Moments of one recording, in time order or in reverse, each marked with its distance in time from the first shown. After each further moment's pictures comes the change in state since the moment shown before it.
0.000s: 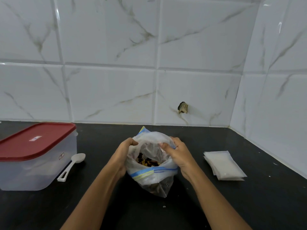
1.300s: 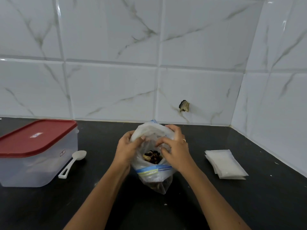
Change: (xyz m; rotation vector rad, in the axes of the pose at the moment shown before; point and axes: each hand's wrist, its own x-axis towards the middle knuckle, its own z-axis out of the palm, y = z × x) left_hand 0.015 -0.011 0.005 0.013 0.048 0.469; right_hand 0.001 0.003 0.005 -0.782 0.069 -0.373
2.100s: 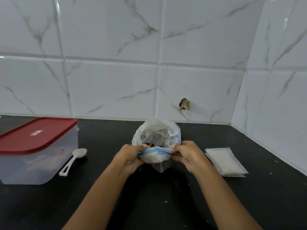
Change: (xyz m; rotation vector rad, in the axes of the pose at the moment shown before) left_hand -0.004 0.001 0.006 -0.251 -0.079 -0.521; right_hand 0.006 0.003 -0.012 1.001 -0.031 0.927
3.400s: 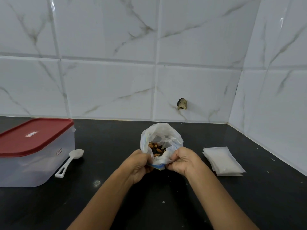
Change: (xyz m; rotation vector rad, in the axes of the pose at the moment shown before) left_hand -0.014 -0.017 0.019 0.195 -0.051 -0.056; right_hand -0.017 0.000 0.006 0.383 0.099 0.271
